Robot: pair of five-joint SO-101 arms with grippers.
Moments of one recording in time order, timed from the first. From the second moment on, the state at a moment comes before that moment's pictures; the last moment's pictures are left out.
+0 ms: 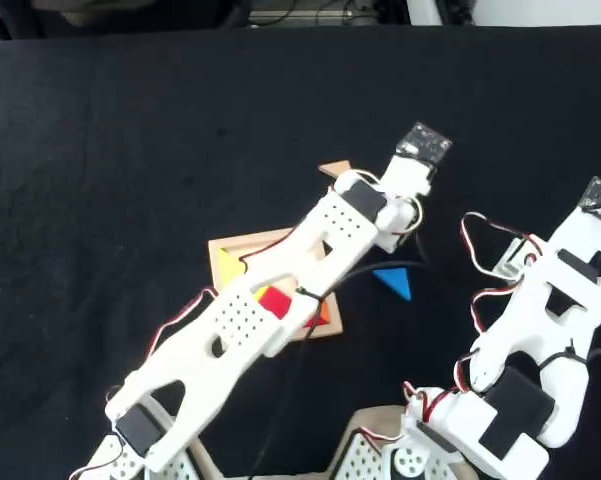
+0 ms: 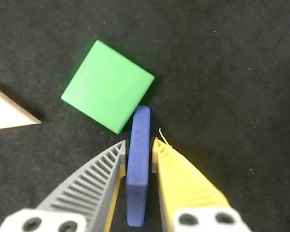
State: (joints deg) left arm 39.3 73.6 -76.2 73.4 3.7; right arm 39.6 -9.1 43.6 39.7 1.4
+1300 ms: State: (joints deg) left arm 34.0 23.1 -13.8 60.8 2.9; right arm 39.6 -9.1 45.3 37.8 1.4
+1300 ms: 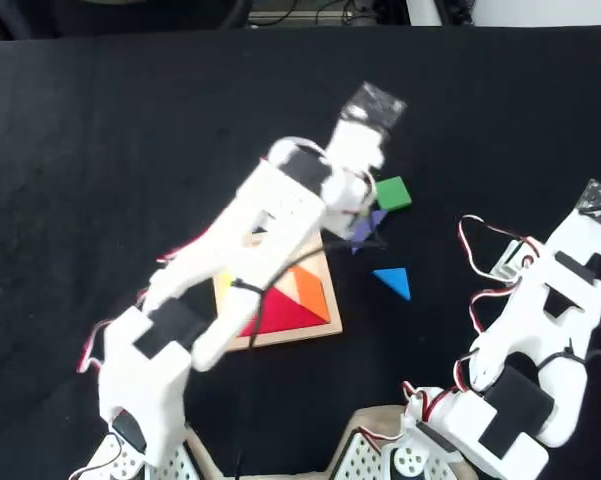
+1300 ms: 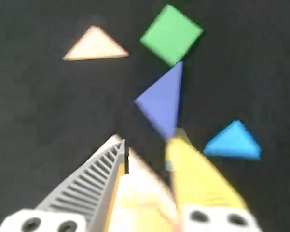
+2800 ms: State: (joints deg) left arm 35.0 58.0 -55.3 73.6 -6.1; right arm 37.8 -9.1 45.8 36.9 1.4
